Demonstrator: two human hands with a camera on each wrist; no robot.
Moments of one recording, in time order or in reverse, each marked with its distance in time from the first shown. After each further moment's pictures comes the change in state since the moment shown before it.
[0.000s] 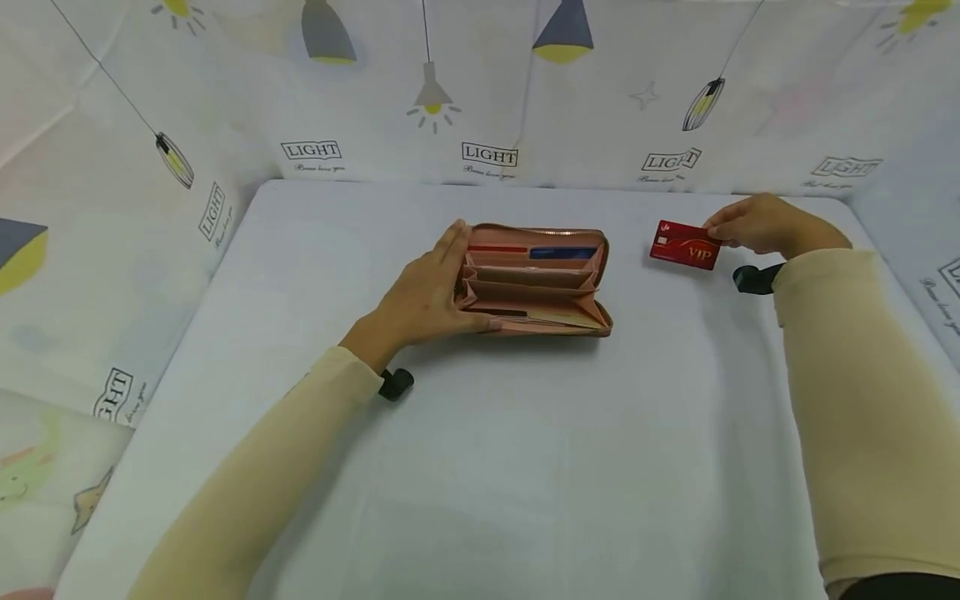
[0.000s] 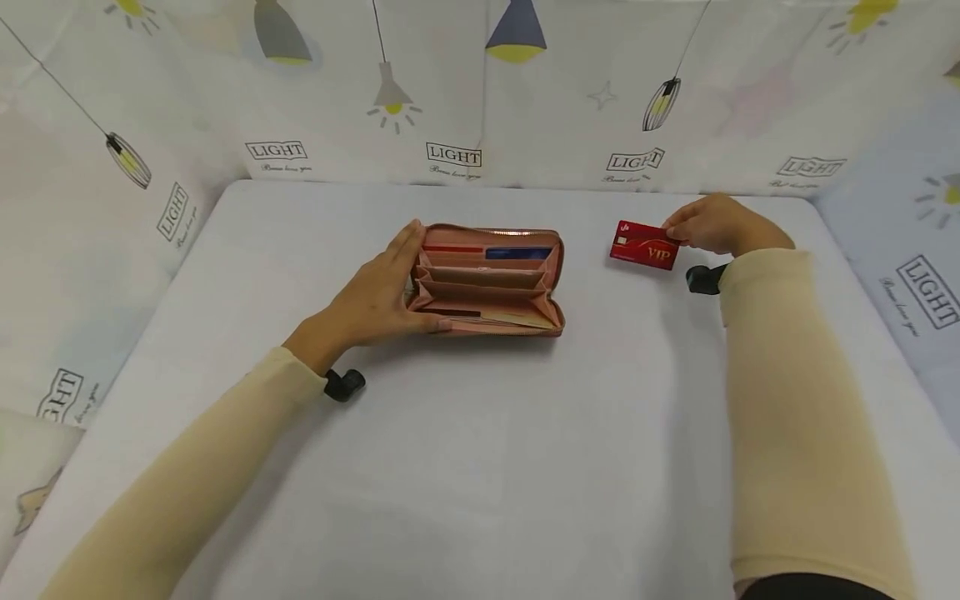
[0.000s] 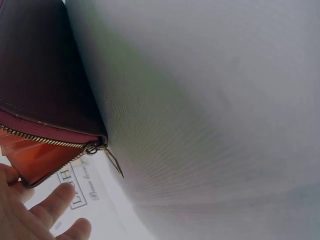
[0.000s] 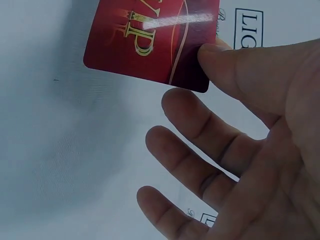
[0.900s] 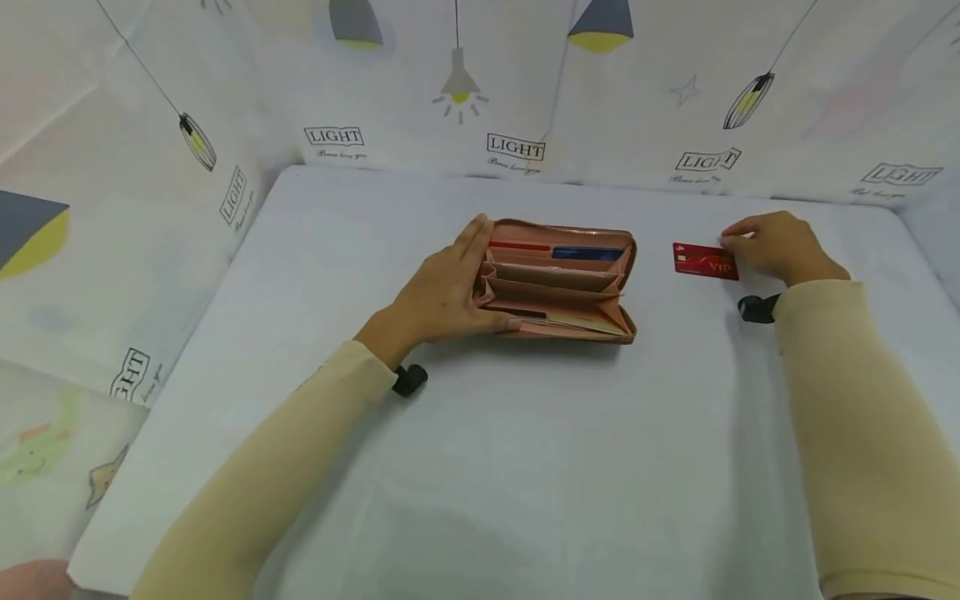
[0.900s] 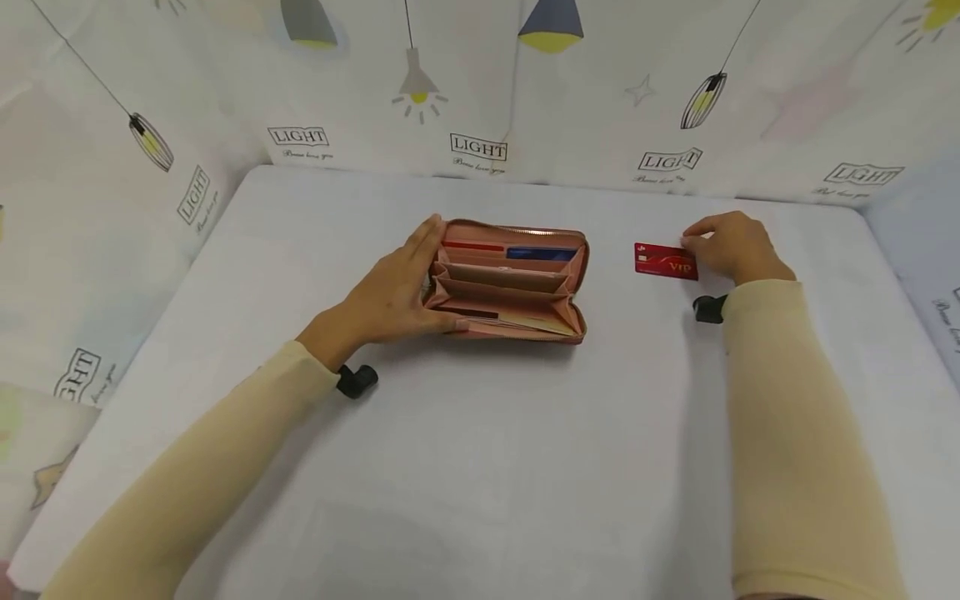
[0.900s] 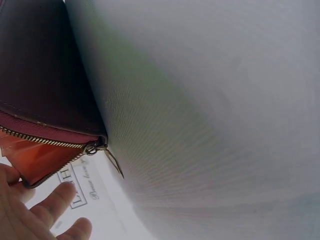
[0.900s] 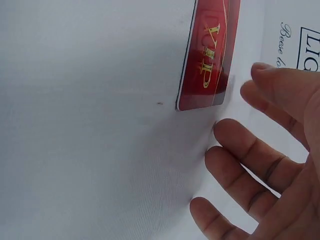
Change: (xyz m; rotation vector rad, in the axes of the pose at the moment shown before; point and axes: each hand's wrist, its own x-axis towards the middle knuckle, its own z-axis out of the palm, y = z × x) left_hand 0.000 -0.005 0.002 0.029 0.012 0.014; right_hand 0.037 0.011 0.039 -0.169 0.255 0.012
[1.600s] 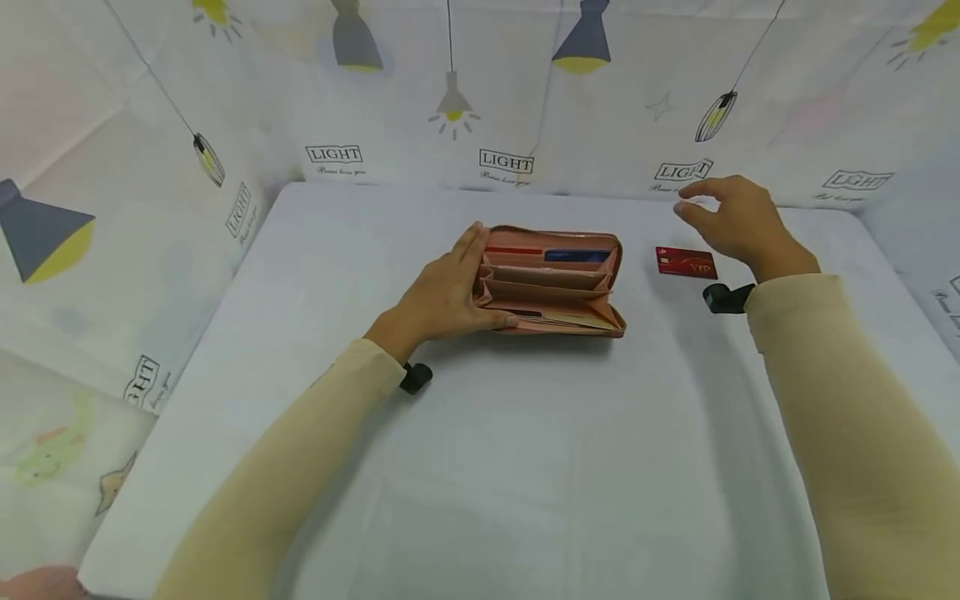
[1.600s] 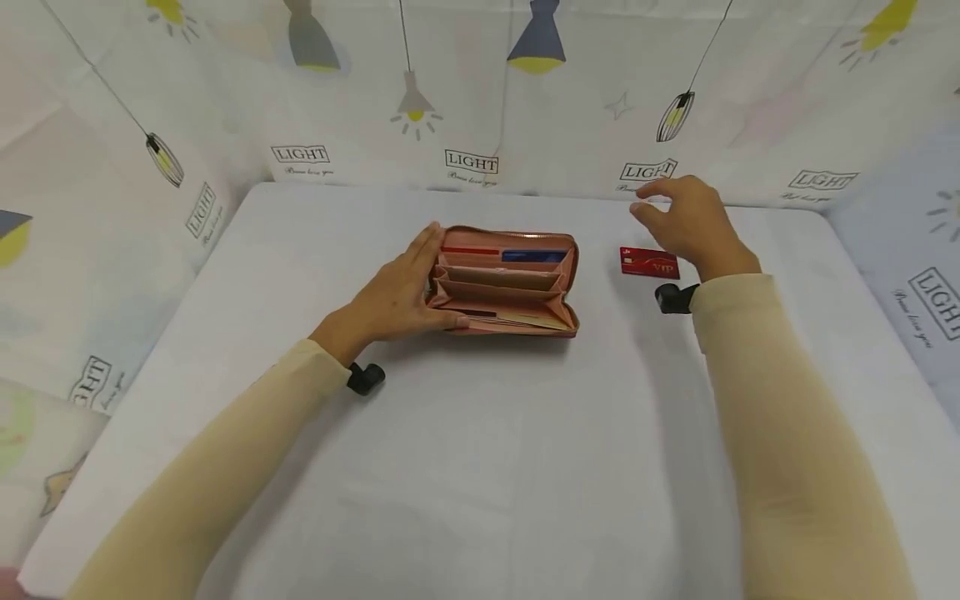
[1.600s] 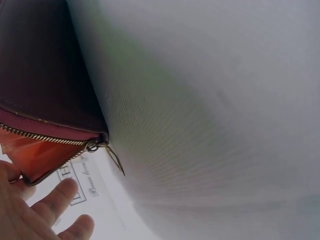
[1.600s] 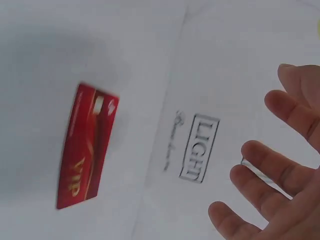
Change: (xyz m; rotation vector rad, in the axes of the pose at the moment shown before) left_hand 0.000 0.006 -0.002 -0.019 -0.026 -0.025; right_hand -0.059 -0.074 -0.026 0.106 0.222 -0.208
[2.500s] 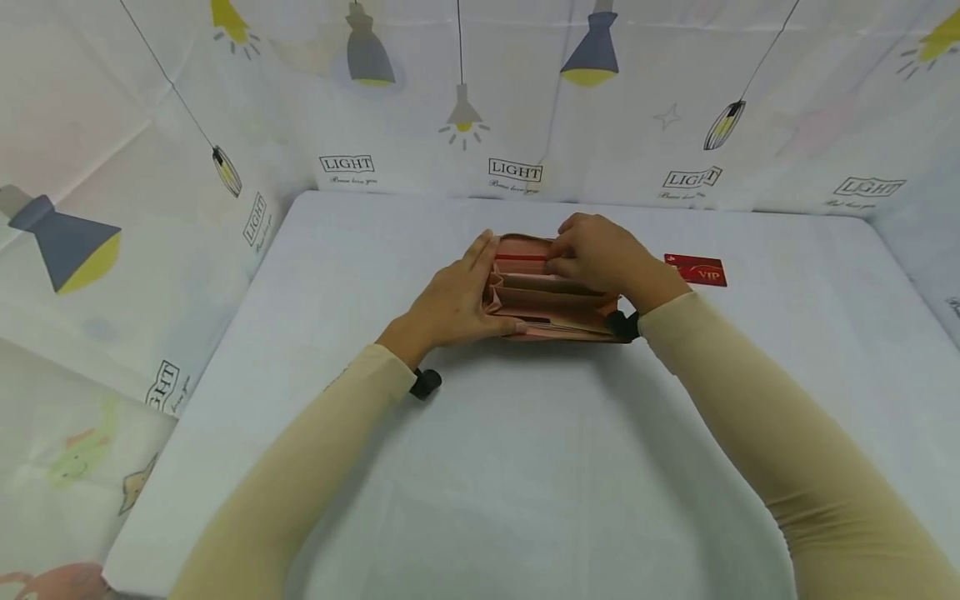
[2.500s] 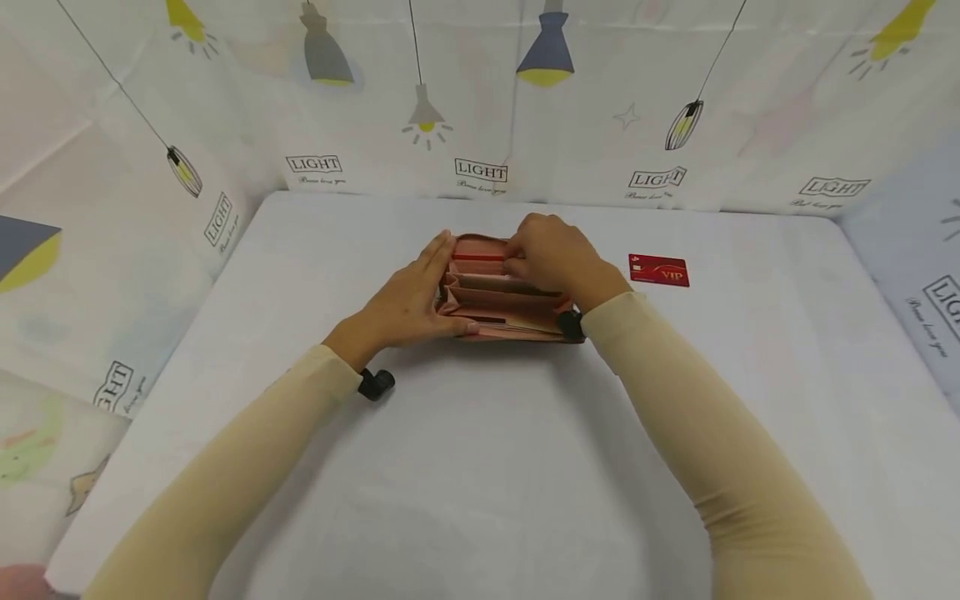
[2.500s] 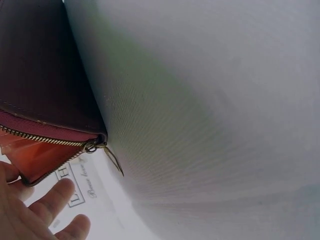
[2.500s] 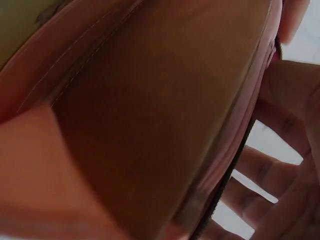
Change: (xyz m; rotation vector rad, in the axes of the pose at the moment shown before) left_hand 0.004 -0.002 0.004 0.019 0.024 -0.002; right_hand -0.007 -0.135 0.071 -0.206 -0.156 -0.559
